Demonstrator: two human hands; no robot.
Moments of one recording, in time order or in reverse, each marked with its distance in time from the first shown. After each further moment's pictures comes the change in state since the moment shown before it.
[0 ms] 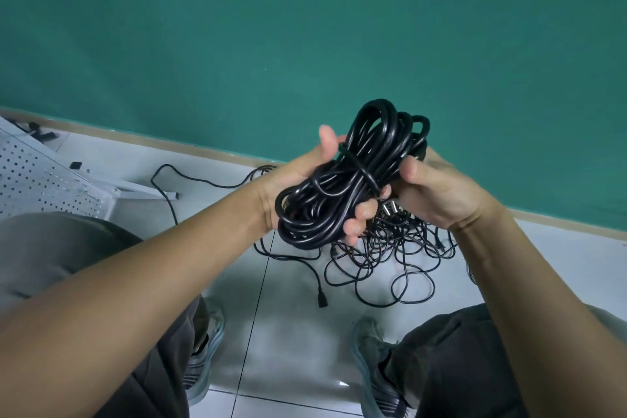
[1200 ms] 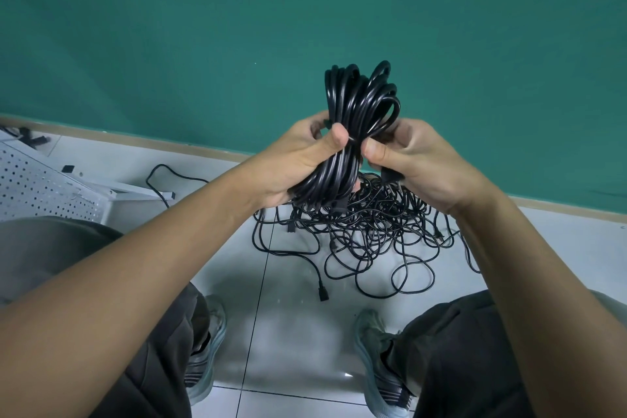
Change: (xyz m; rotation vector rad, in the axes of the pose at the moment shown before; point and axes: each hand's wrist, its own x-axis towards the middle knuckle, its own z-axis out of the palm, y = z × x) left_hand 0.006 0.014 0.008 0.436 0.627 0.311; right_hand -0.005 -0.013 0.003 -0.309 0.368 0.176
